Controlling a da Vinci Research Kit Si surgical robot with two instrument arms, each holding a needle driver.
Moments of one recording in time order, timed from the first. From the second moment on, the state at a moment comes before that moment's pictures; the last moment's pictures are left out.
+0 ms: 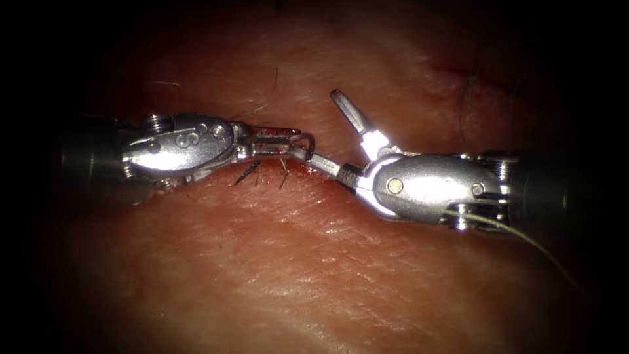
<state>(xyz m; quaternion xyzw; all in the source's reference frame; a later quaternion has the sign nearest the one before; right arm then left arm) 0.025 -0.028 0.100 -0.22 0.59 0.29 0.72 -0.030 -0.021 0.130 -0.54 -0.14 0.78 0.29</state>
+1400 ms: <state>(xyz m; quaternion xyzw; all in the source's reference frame) 0.019 -0.027 0.103 -0.29 0.50 -0.10 0.81 -0.035 -0.029 0.139 -0.43 -0.08 0.87 0.23</state>
